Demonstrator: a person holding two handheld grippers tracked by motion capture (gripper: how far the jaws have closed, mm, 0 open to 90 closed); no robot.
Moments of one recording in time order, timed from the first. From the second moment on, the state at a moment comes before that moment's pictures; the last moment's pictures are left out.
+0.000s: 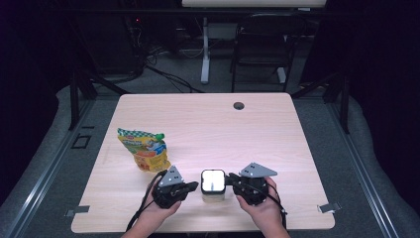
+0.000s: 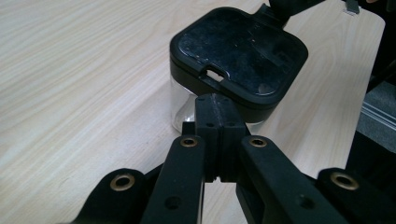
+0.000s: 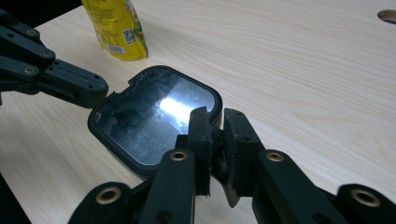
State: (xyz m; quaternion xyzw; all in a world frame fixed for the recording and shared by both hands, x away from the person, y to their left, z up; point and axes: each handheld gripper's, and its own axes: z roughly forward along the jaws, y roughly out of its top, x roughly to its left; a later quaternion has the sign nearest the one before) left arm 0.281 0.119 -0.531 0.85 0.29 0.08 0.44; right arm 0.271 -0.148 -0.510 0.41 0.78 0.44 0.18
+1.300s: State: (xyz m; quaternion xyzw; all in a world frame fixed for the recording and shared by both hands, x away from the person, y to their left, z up) left arm 0.279 0.115 -0.534 0.85 0.28 0.07 0.43; right arm 0.271 -0.152 -0.512 0.42 0.78 0.44 0.17
